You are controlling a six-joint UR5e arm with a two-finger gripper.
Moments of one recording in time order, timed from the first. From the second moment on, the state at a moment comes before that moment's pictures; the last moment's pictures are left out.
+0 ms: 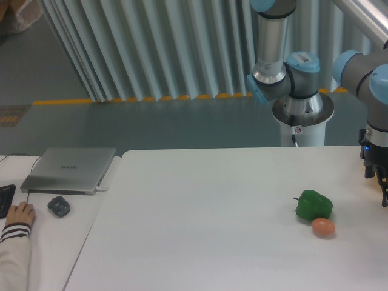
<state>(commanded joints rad) 2.56 -1.86 -1.49 -1.30 1.57 1.76</state>
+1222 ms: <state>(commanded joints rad) 2.56 -1.83 -1.50 -1.29 1.57 1.71</state>
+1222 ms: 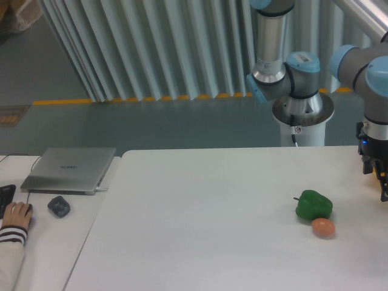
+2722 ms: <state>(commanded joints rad) 2.86 -1.77 -1.59 -1.31 1.92 2.24</state>
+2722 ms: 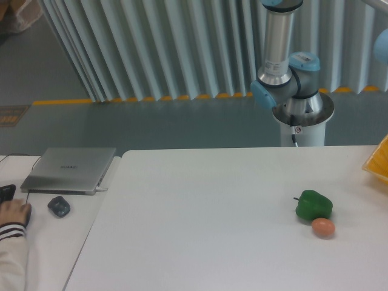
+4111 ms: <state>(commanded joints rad) 2.95 -1.88 -1.60 -1.15 1.97 2.31</state>
